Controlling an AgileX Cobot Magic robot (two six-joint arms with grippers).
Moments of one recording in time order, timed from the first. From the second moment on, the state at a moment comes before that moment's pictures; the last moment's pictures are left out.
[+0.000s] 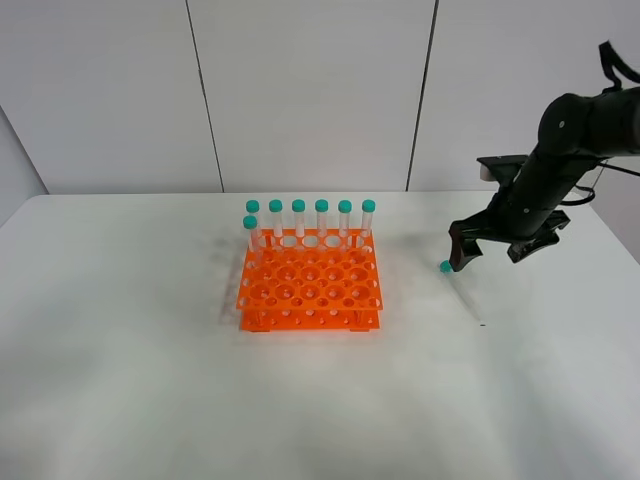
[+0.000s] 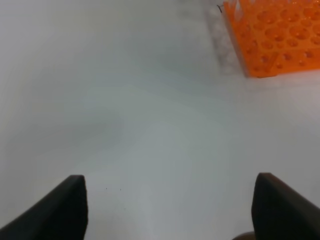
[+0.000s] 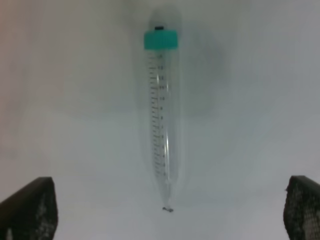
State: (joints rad) left arm -0.05 0.00 -0.49 -0.04 1.06 0.06; right arm 0.08 1.94 -1.34 0.12 0.85 -0.15
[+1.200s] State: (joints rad) left arm -0.05 0.00 -0.49 -0.04 1.06 0.06; right arm 0.10 2.08 -1.34 0.10 0.77 -0.10
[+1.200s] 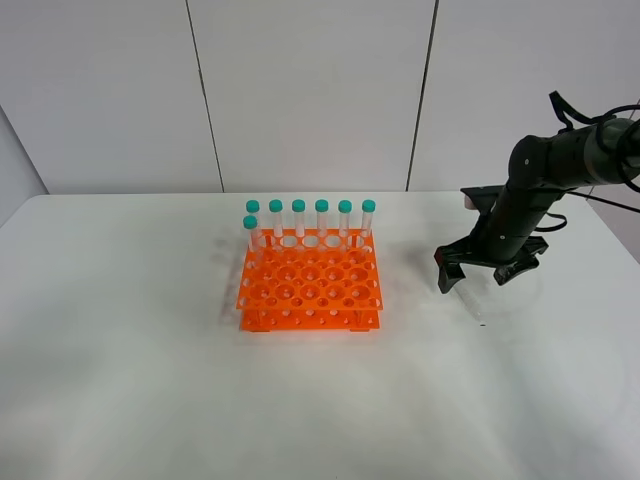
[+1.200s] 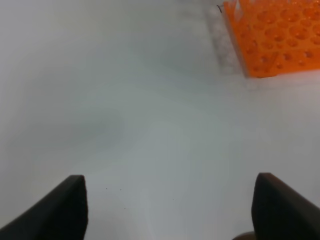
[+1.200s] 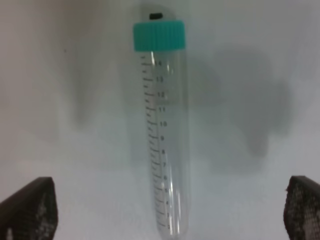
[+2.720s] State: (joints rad) left arm -0.05 0.00 -0.49 -0.04 1.06 0.06; right arm 0.10 2.15 -1.35 0.08 0.77 -0.07
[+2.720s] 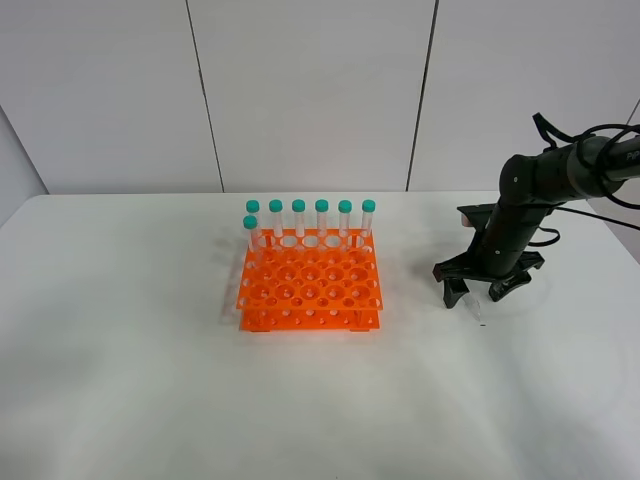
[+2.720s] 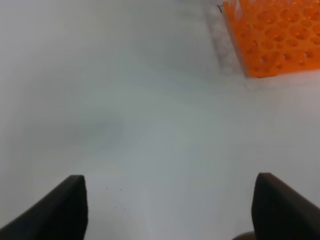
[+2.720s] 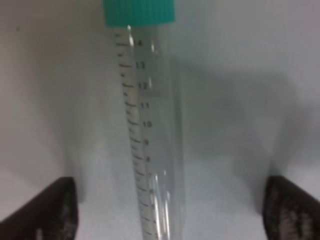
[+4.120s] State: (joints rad) left arm -0.05 0.00 -0.49 -0.04 1.06 0.06; right arm 0.10 1.34 -1.07 0.03 0.99 -0.12
